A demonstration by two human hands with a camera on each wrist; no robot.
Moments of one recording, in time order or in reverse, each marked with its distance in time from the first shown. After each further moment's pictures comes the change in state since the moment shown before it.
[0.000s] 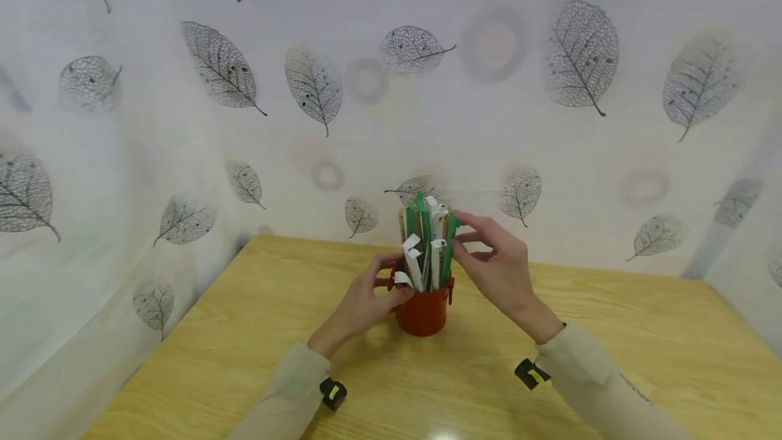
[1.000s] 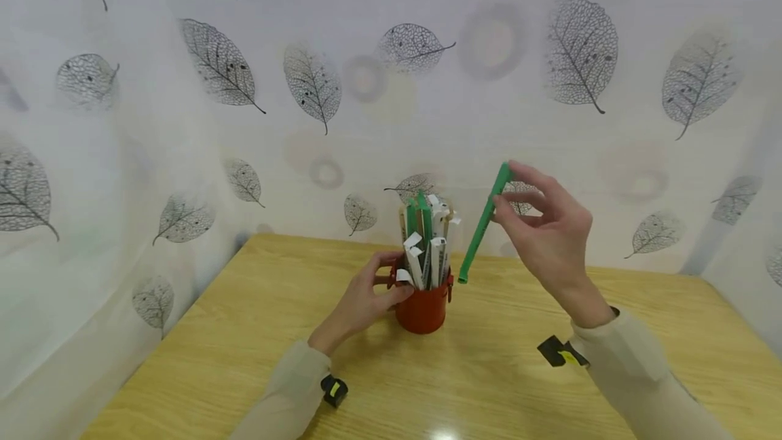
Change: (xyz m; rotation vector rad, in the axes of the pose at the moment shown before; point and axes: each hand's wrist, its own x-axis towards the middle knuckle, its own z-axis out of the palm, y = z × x) left_hand 0.002 -0.001 0.000 -0.013 -0.001 -0.011; right_hand 0.043 -0.033 -0.049 0.147 0.192 -0.070
